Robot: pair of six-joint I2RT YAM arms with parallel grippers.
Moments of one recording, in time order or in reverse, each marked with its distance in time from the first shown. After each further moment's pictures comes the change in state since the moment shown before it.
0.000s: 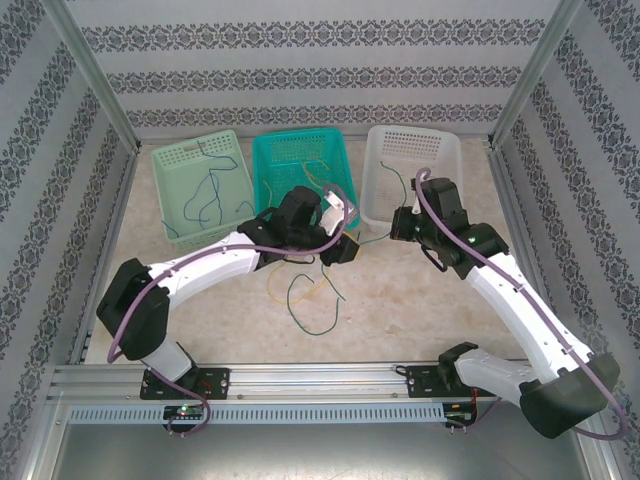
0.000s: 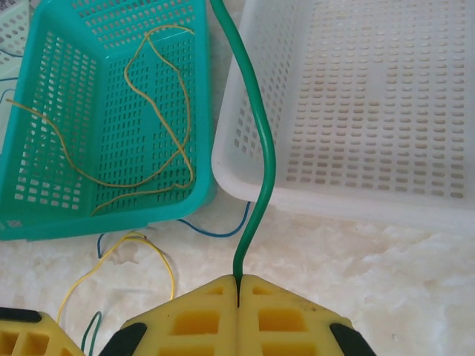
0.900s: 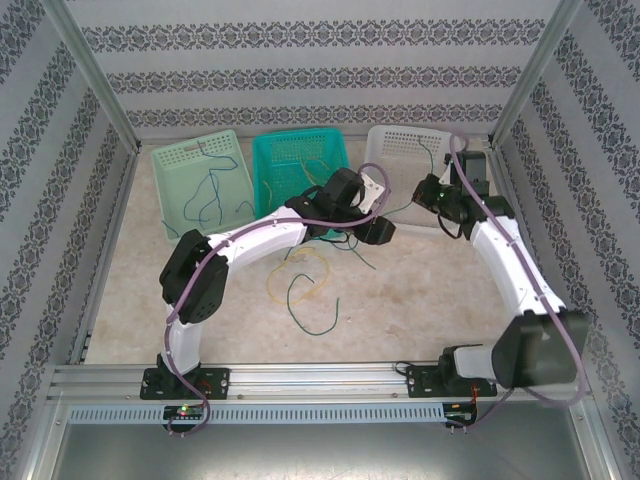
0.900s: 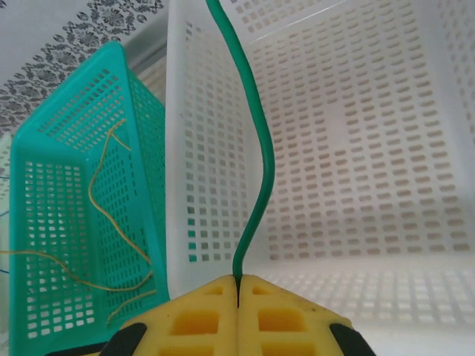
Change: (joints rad) left arm -0.031 0.373 0.441 -0.141 -0.198 -0.069; right arm -0.372 0.298 0.114 0.180 -0.290 0.087
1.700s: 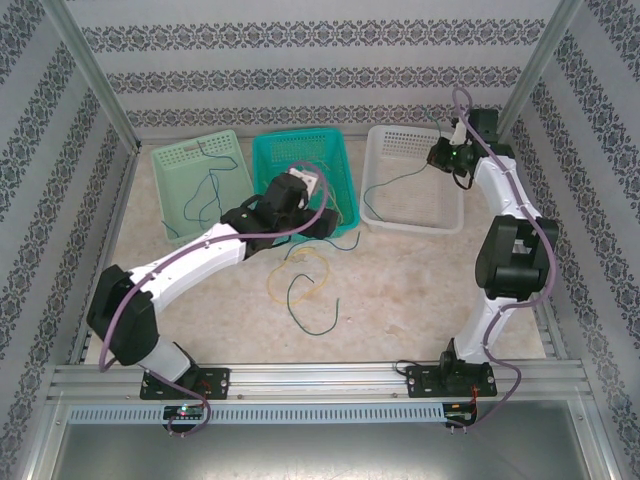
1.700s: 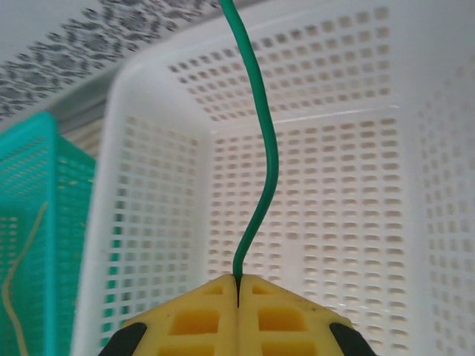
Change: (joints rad) left arm 0.114 -0.457 -0.406 -0.068 -0.435 -0.008; right arm -0.161 0.518 0.459 -0.031 -0.115 -0.278
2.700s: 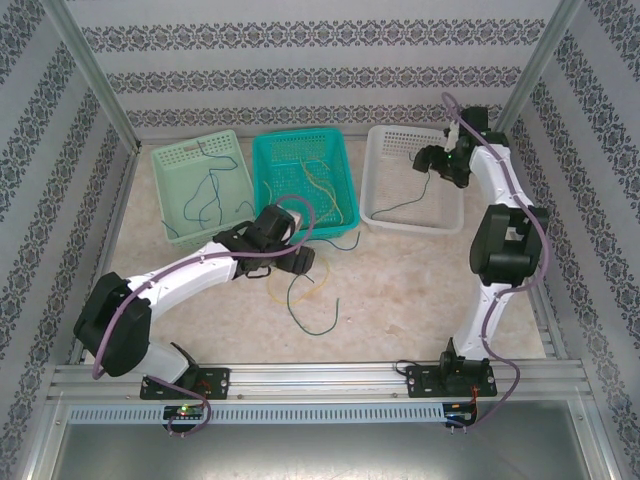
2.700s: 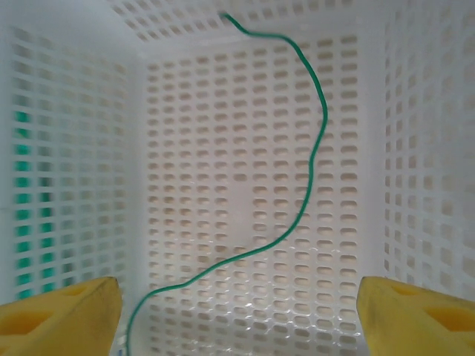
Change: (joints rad) left arm 0.018 -0.061 -0.270 -0.084 0.090 -0.023; right arm 0.029 0.091 0.178 -0.297 0.085 -0.081
